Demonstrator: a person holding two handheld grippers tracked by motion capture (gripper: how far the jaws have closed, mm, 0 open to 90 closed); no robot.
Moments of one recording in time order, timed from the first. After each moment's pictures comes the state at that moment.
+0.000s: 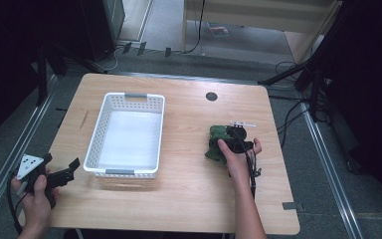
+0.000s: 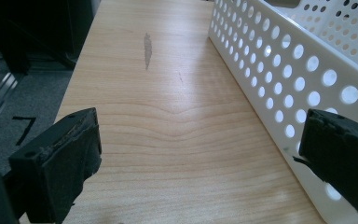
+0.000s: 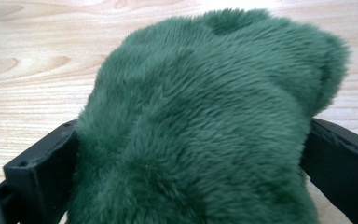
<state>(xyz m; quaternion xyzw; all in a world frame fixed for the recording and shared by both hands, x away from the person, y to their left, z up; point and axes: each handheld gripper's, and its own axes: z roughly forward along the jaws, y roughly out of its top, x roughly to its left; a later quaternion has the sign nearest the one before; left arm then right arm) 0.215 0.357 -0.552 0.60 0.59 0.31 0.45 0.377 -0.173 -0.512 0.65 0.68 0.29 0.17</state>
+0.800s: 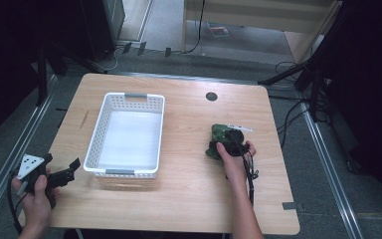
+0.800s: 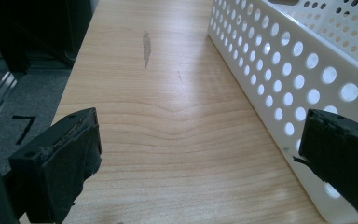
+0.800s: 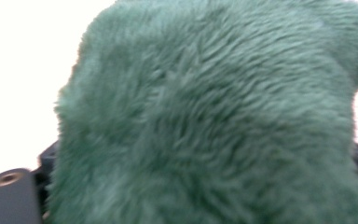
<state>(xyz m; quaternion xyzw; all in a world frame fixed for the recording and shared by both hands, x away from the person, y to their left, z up) 0.215 0.356 -0.551 0.60 0.59 0.31 0.45 0.375 -0.170 -0.528 0.66 0.66 0.29 0.19</state>
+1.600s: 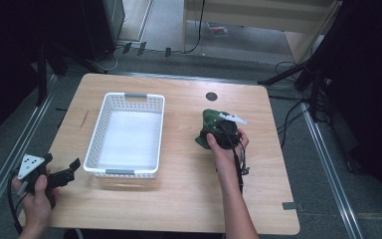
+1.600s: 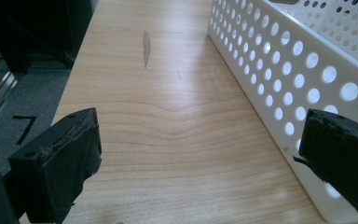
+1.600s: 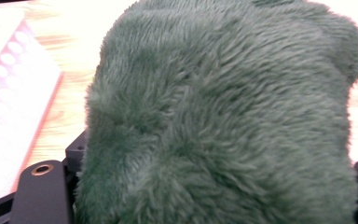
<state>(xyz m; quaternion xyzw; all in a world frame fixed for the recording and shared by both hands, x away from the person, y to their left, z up) 0.215 0.356 -0.551 0.60 0.59 0.31 0.45 0.360 -0.126 -0.467 0.63 0.65 0.36 0.23</state>
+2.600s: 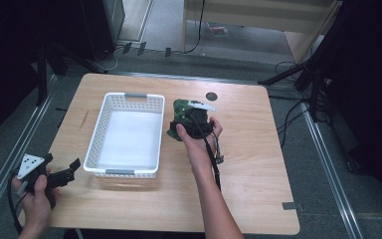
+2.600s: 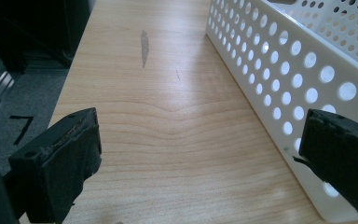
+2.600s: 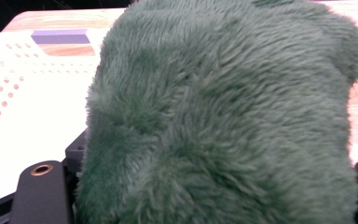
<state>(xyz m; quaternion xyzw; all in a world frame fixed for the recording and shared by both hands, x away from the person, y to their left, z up) 0.216 0.356 -0.551 0.60 0.59 0.31 0.45 0.361 -0.045 -0.432 0.60 0.68 0.37 0.21</state>
